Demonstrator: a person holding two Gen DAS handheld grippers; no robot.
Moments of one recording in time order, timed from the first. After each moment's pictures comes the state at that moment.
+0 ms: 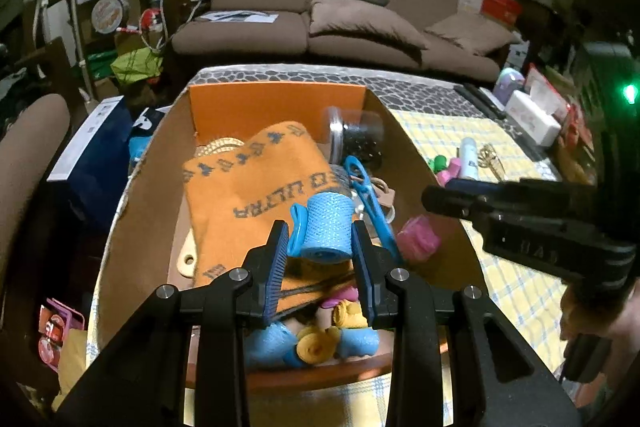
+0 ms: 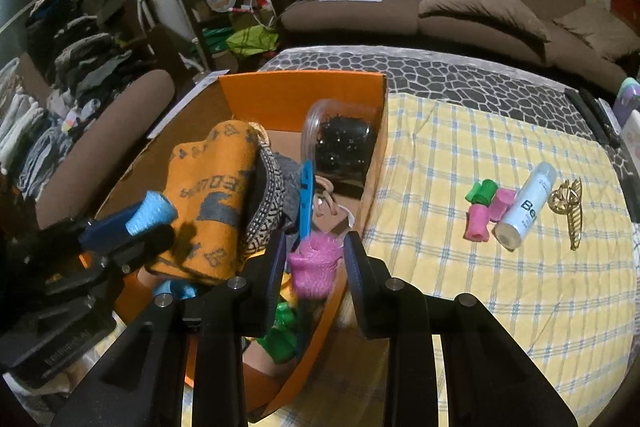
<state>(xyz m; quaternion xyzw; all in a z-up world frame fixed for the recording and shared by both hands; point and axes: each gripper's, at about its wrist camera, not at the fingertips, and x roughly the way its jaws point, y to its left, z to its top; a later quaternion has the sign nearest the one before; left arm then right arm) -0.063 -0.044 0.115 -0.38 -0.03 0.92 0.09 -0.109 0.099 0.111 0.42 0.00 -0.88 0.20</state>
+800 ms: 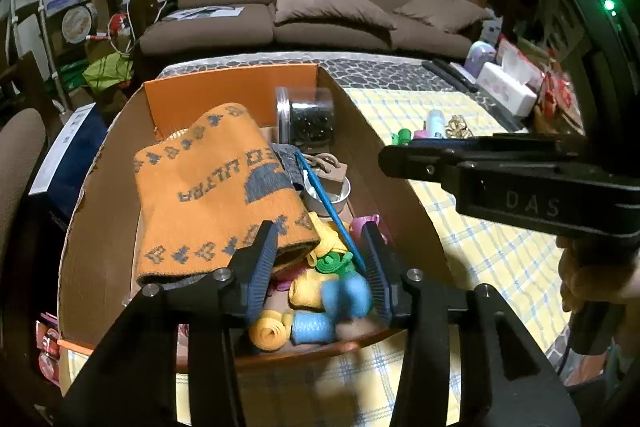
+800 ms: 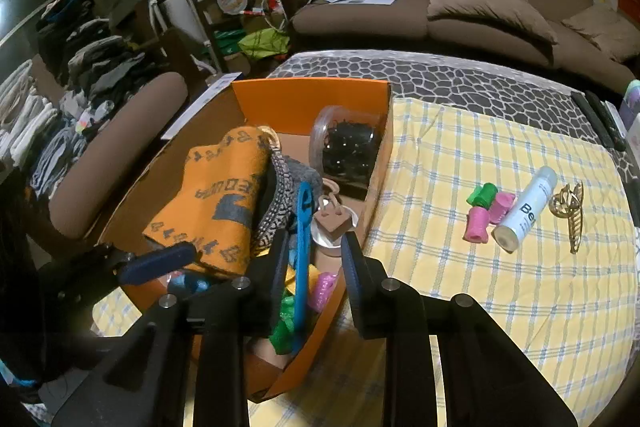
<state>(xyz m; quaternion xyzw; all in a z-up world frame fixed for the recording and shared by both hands) -0.053 -0.021 0.110 -0.39 -0.01 0.91 0.14 -0.102 0.107 0.121 0.42 -0.01 -0.88 0.23</state>
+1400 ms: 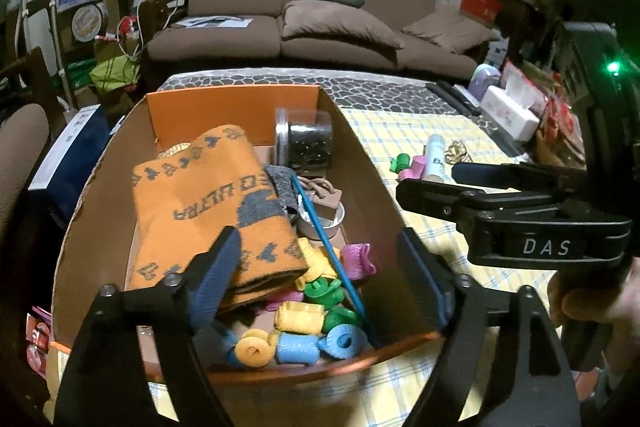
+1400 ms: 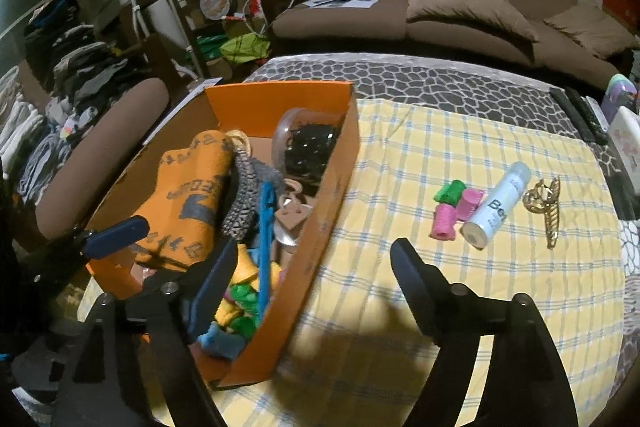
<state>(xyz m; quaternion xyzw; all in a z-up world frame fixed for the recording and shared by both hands) -0.058 -0.012 0.116 -0.37 -0.03 0.92 0.13 -0.103 0.132 0.120 0.41 0.00 -0.89 0.19</state>
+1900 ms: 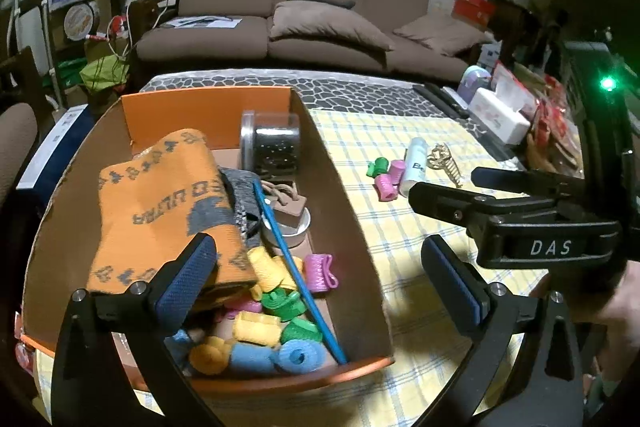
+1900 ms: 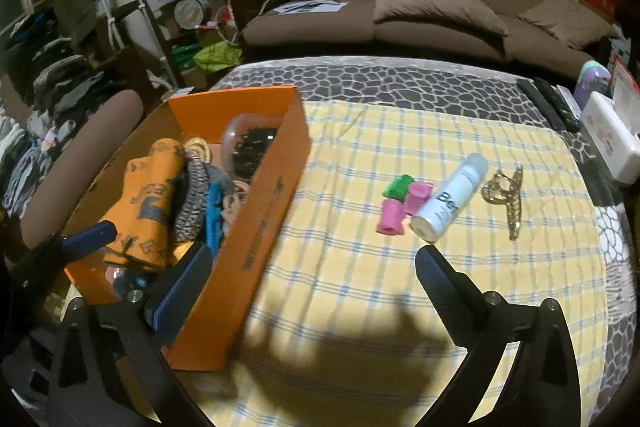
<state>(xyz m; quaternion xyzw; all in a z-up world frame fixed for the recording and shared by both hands) -0.061 0.016 0.116 -0.37 -0.04 0.92 0.14 -0.105 0.177 0.118 0.41 -0.01 -0.90 0.15</state>
